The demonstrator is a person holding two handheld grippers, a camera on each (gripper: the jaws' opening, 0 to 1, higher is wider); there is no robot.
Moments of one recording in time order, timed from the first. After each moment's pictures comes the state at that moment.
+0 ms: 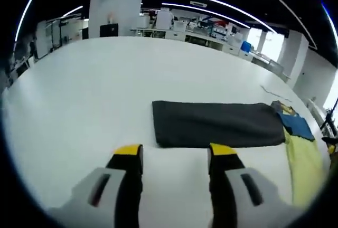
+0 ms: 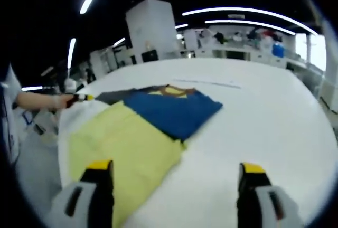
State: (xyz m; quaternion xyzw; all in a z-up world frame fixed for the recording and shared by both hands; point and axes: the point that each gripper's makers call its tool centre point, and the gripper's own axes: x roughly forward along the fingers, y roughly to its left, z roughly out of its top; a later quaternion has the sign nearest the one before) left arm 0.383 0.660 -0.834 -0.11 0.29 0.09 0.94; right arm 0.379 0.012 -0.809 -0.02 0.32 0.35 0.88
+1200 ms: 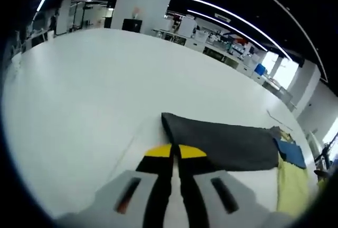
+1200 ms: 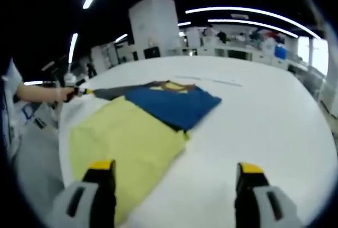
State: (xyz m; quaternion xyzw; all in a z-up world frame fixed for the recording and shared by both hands) left arm 0.362 0.679 -0.812 -0.20 0.24 0.14 0.94; right arm 0.367 0.015 -0.807 -0.04 0.32 0.35 0.88
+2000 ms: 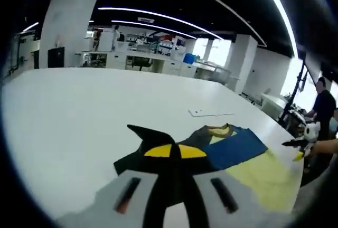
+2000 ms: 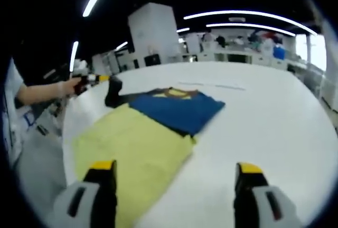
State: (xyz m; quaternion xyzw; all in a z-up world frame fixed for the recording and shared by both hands) left arm 0.454 0.449 -0.719 -0.09 0.20 -0.16 0.96; right arm 0.360 0.022 -0.801 -0.01 0.30 0.35 0.89
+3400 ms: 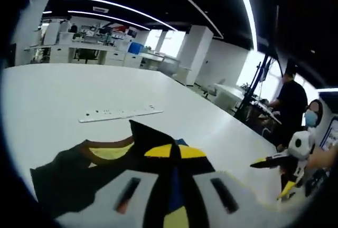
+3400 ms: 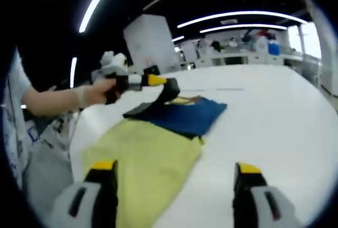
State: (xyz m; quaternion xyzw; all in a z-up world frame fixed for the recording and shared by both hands) left arm 0.519 0.167 -0.738 -0.11 0.21 -0.35 0.91; right arm 0.346 0.031 -0.791 0.05 0.28 0.35 0.90
